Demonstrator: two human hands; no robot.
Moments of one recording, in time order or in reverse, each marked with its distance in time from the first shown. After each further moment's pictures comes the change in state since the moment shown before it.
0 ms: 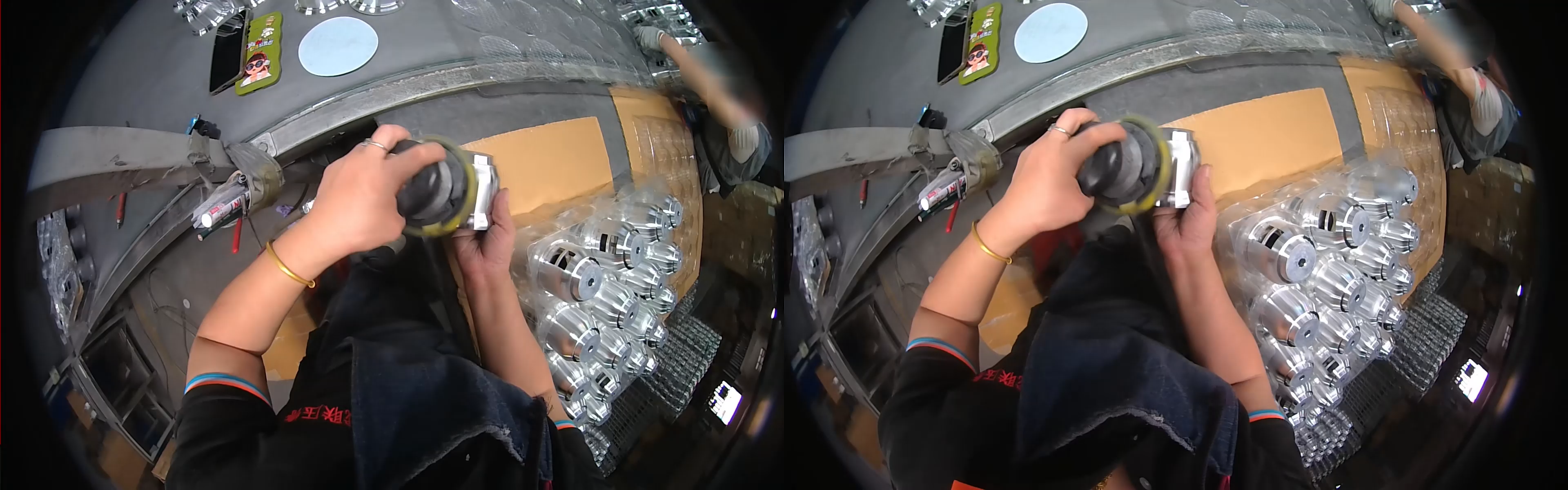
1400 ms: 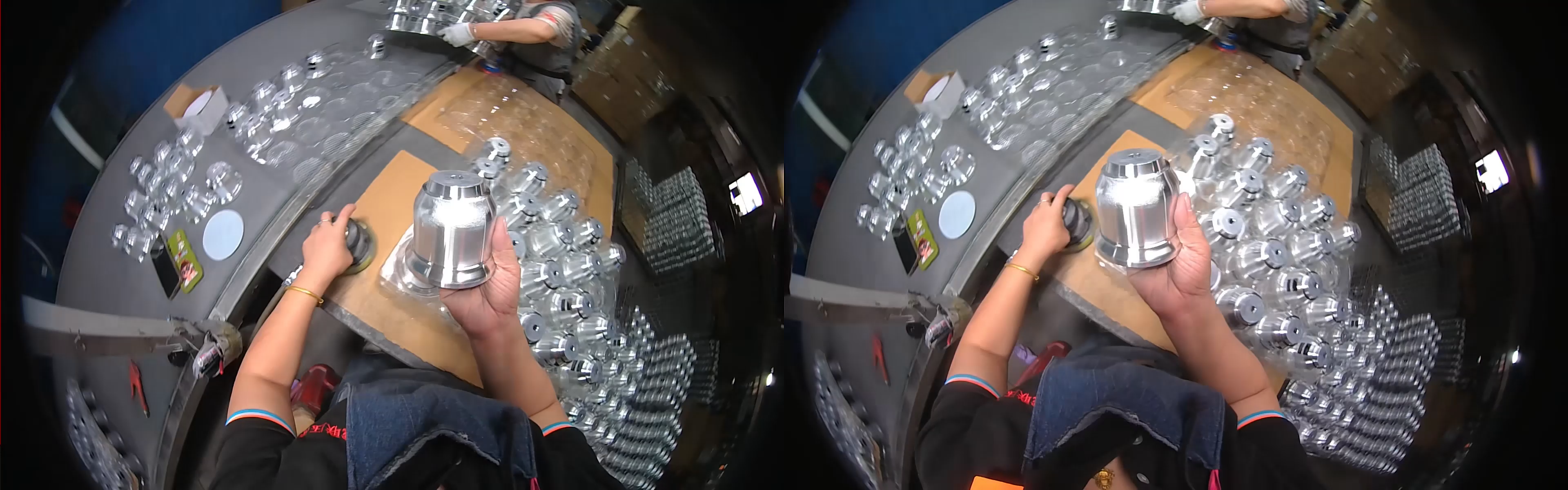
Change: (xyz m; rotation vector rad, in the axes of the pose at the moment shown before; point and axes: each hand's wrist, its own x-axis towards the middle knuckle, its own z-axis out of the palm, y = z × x) left_hand 0.081 0.066 0.088 0.312 -0.086 0.216; right_hand -0.174 -0.132 0.072 0.246 -0.407 -0.341
